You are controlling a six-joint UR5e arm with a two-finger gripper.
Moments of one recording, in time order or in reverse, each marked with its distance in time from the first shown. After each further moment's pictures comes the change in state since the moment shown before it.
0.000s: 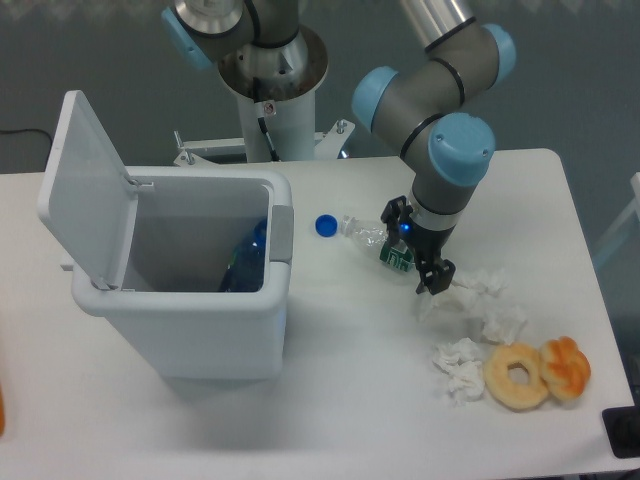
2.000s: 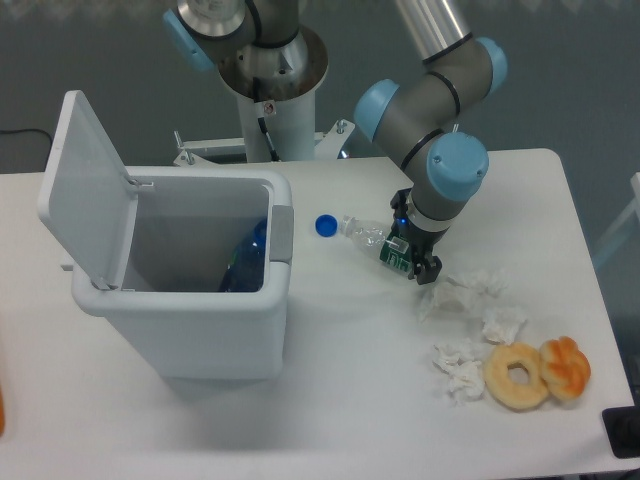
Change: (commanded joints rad) arm 0.020 -0.072 -0.071 0.124 0.048 0.135
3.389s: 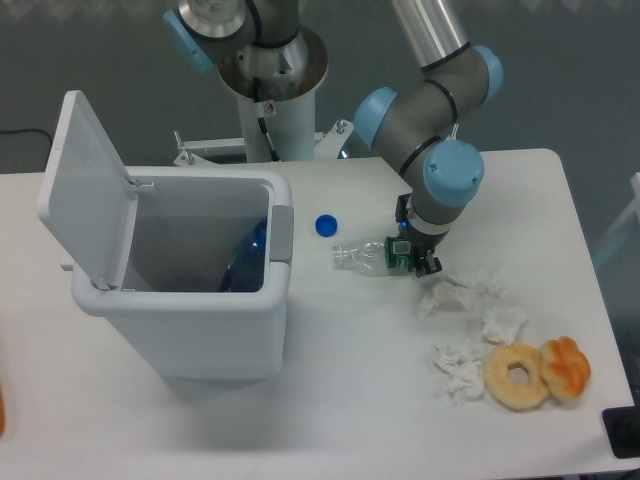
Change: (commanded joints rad) arm 0.005 -0.005 0.053 0.029 0.012 -0.052
